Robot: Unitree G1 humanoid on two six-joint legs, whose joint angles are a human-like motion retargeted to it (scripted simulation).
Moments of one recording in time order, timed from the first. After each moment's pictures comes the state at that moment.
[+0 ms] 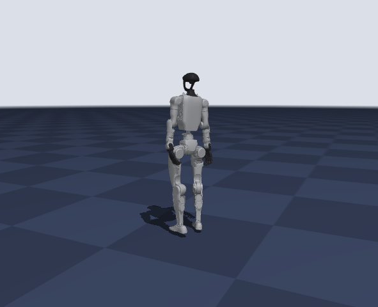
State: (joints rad) left arm -0.01 0.07 0.16 1.53 0.35 0.34 -0.35; right arm 0.08 -0.16 -0.18 1.53 -0.48 0.09 0.15; waist 0.01 0.01 -0.18; left_leg -0.08 -0.05 0.08 0.00 -0.03 -0.06; right_leg -0.08 -0.10 -0.49 0.01 0.00 0.08
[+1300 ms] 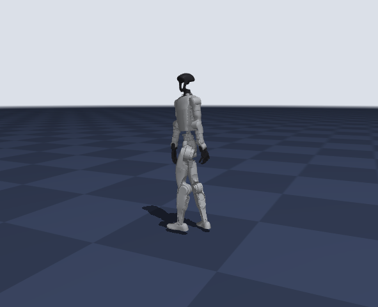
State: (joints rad) left arm 0.10 0.00 0.30 1.62 0.18 0.34 -0.24; right arm 0.03 -0.18 -0.07 1.39 -0.77 0.06 0.17; waist 0.53 -0.11 -0.07; left_leg -0.24 -0.26 -0.41 -0.03 0.15 -0.17; right_leg 0.15 -0.15 -1.08 0.03 -0.12 0.19
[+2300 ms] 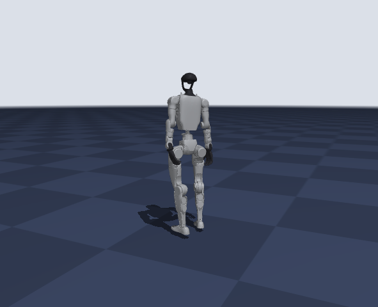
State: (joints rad) left arm 0.10 0.06 0.19 1.48 0.30 0.34 -0.33; right arm 0.03 -0.18 -0.15 1.52 -0.44 0.02 0.09; waist -0.05 0.06 -0.13; left_leg 0.01 0.00 0.20 -0.05 -0.14 -0.05; right_leg -0.14 -0.07 -0.36 0.04 0.06 0.07
